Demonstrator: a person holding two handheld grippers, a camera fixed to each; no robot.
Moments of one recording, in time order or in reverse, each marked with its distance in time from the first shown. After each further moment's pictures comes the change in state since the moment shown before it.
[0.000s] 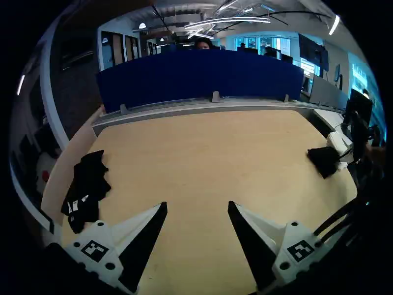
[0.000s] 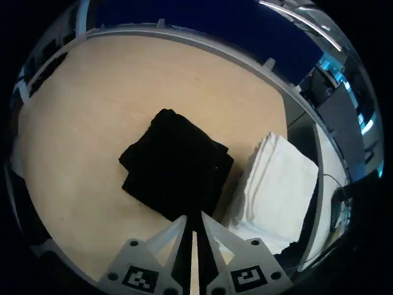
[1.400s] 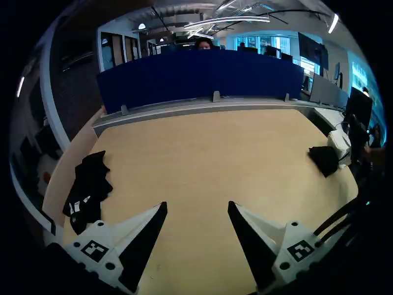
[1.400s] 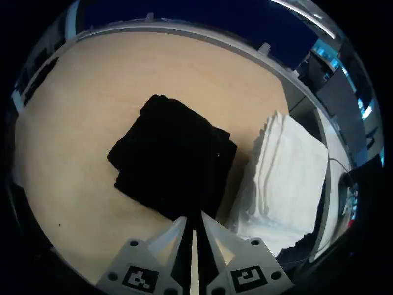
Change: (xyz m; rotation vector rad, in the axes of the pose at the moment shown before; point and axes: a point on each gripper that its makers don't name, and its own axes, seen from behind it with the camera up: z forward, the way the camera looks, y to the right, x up) left arm -0.002 -0.004 -0.002 0.008 -0.002 0.010; right arm -0.018 -0.002 0.025 -0.002 -0.054 0.074
